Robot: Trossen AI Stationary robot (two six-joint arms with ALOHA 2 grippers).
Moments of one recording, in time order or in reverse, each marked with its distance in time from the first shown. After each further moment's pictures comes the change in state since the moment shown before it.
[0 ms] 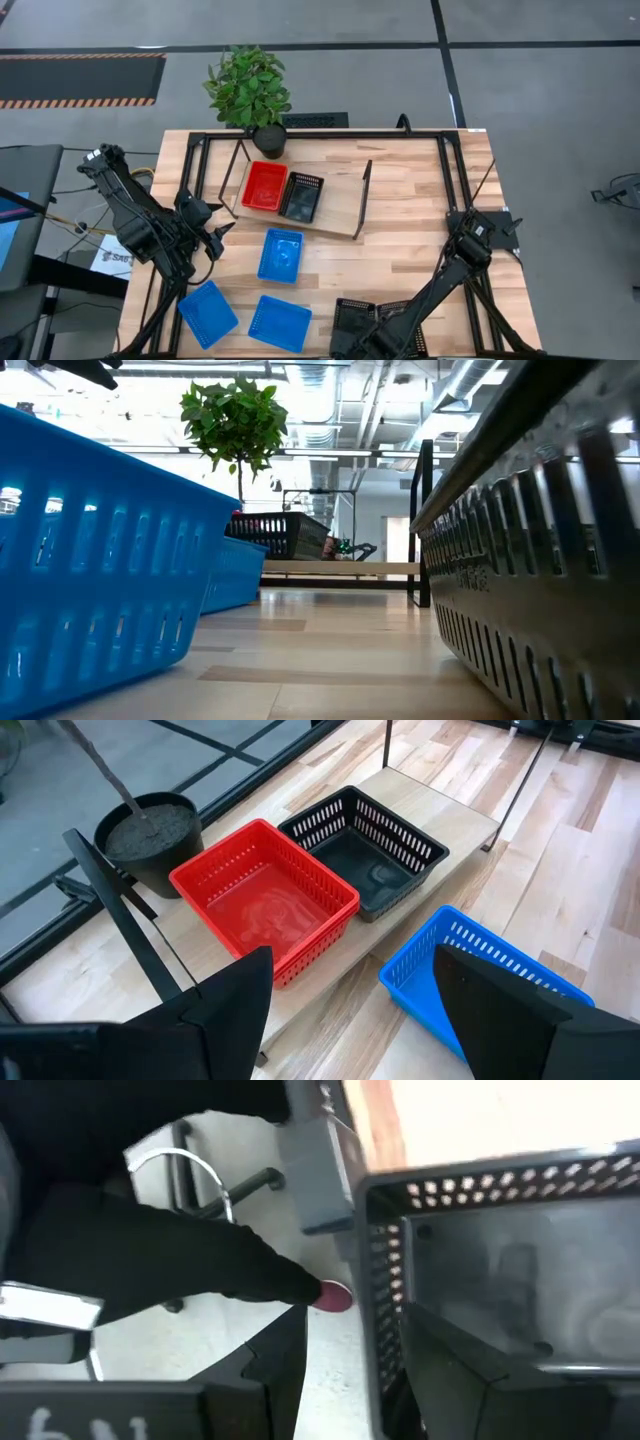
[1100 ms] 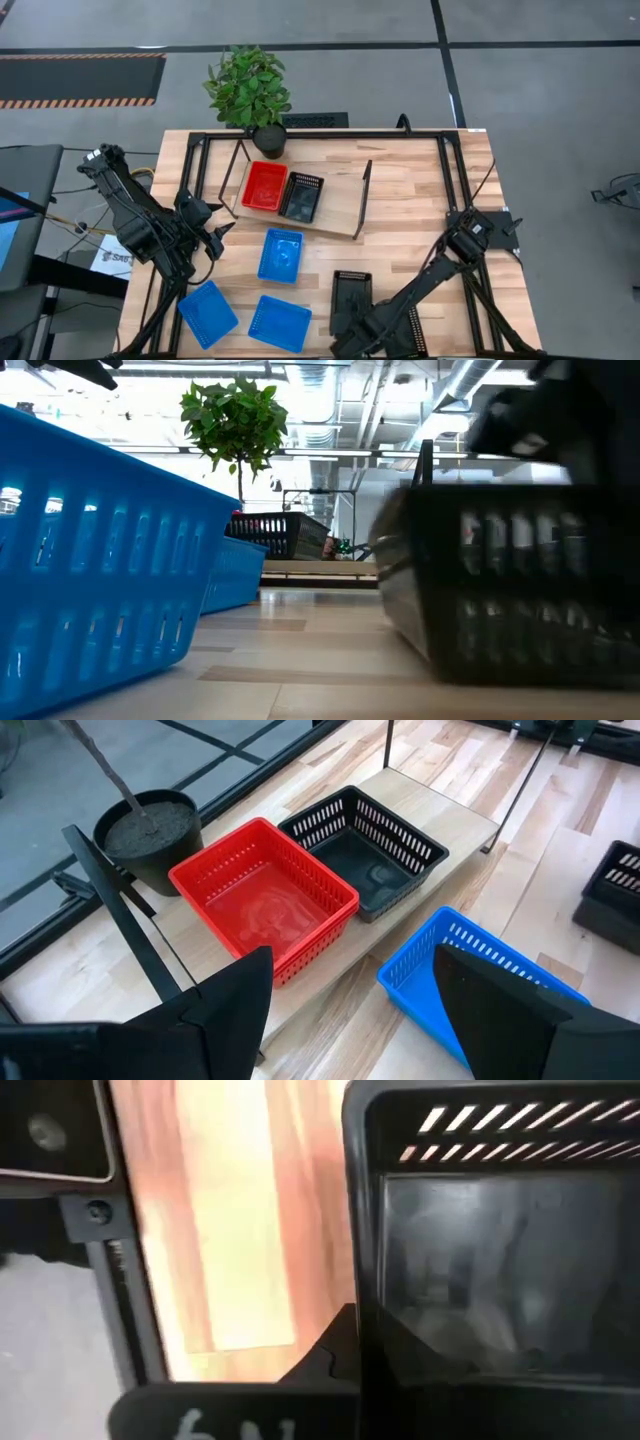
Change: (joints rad) left arm 0.000 0.000 0.000 0.000 0.001 -0.014; right arm -0.083 0.003 -0.162 -0.088 0.068 -0.243
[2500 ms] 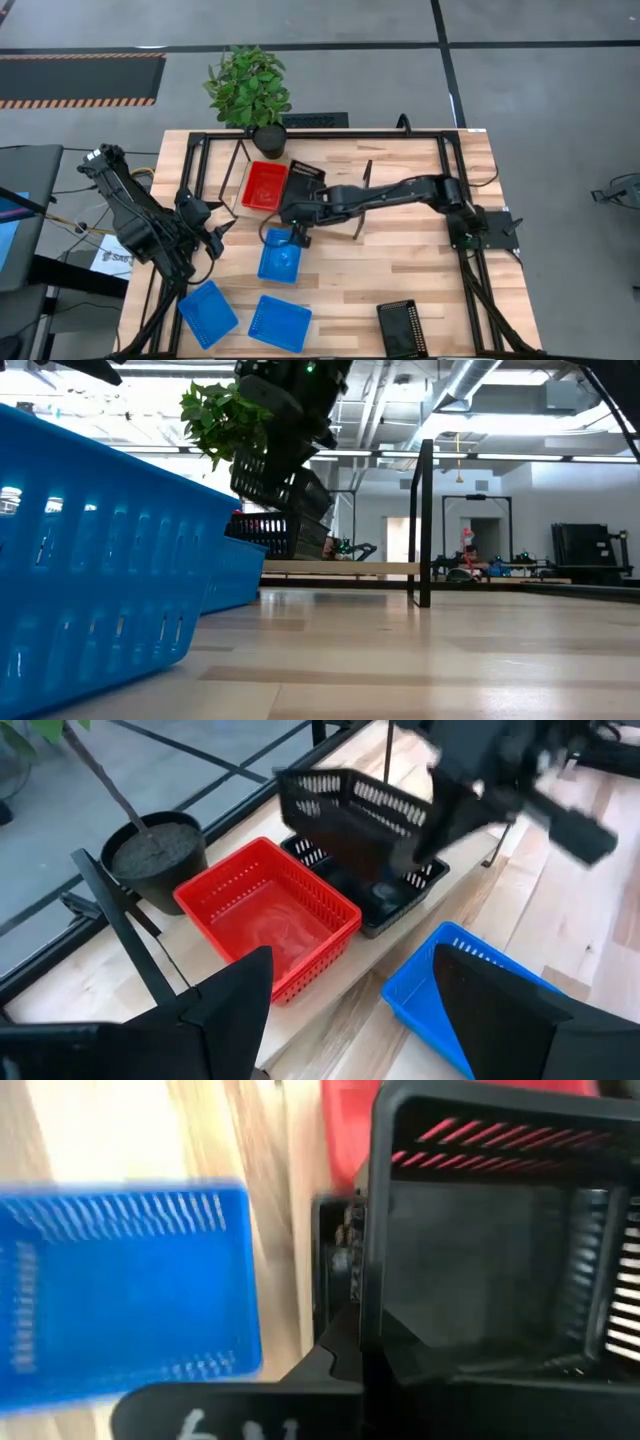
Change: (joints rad) left arm 0.000 0.002 0.000 0.001 -0.044 0.020; right arm -0.600 -0.125 0.144 0.102 0.241 -0.566
